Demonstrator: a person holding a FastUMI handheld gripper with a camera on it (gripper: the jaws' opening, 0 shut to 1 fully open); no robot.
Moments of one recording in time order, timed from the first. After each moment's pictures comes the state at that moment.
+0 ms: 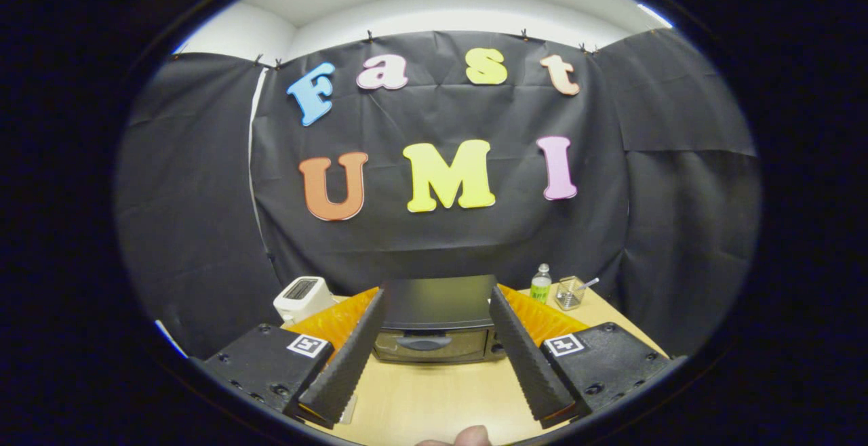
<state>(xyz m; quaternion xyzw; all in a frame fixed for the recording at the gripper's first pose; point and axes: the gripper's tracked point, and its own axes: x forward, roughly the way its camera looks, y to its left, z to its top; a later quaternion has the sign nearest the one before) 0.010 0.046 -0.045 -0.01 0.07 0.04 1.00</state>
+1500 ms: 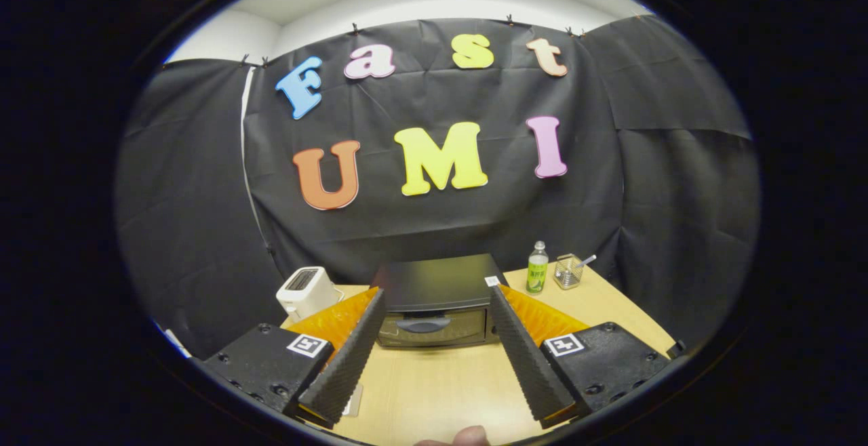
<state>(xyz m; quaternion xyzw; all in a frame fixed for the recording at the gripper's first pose) 0.009 0.035 -0.072 0.02 0.12 0.03 0.99</state>
